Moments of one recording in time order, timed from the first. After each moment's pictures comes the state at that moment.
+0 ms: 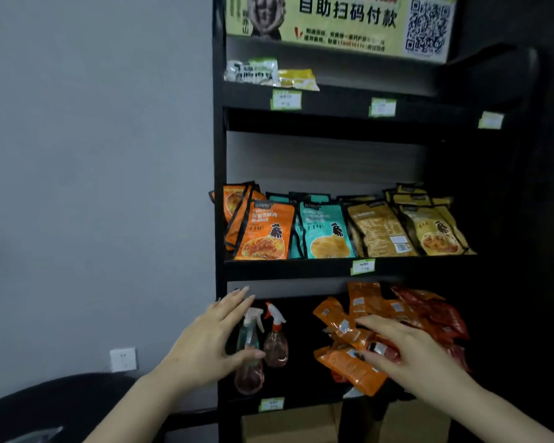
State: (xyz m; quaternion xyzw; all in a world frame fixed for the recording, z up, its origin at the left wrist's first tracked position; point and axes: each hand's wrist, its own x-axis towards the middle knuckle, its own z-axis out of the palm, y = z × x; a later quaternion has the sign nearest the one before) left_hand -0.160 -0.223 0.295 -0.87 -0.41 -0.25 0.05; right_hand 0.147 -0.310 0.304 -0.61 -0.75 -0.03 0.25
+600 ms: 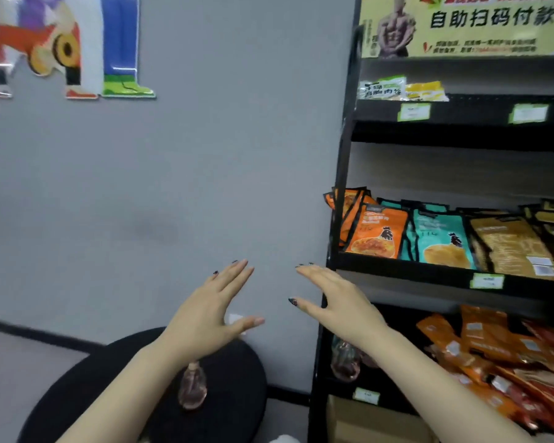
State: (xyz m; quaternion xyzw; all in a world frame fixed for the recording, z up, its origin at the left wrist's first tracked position) left_hand -0.312 -0.361 0.301 -0.76 -0.56 -0.31 0.13; right_hand -0.084 -0.293 0.325 -0.38 -0.88 -0.02 0.29
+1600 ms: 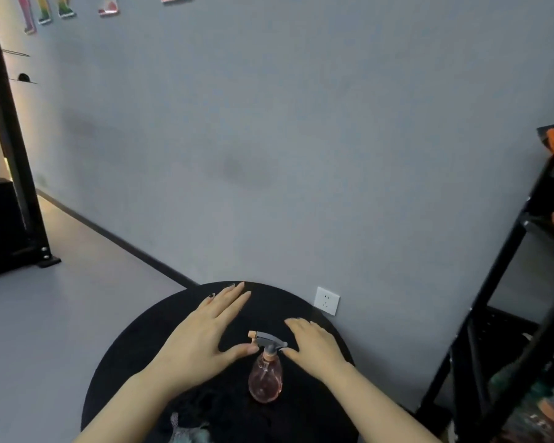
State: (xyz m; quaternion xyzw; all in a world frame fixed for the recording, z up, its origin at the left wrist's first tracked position) left_hand -0.501 -0.234 0.139 -0.64 -0.72 -0.24 0.07; right_hand -0.355 -0.044 0.077 -0.34 -0.94 0.06 0.03
